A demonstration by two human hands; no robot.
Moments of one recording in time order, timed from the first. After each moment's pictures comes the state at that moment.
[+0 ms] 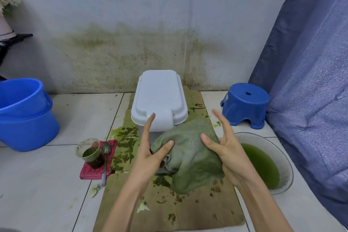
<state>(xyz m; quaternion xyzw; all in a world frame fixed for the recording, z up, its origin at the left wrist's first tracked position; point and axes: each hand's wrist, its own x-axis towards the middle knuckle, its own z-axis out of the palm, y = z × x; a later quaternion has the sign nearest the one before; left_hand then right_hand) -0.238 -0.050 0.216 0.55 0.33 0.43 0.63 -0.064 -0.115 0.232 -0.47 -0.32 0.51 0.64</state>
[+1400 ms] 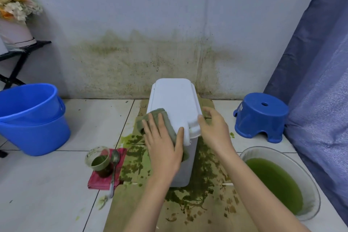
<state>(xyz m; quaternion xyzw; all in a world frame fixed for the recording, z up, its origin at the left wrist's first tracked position) -0.204 0.019 0.179 0.71 0.54 0.40 0.19 -0.086 -0.007 0.244 -0.74 -0.46 0.18 0.46</state>
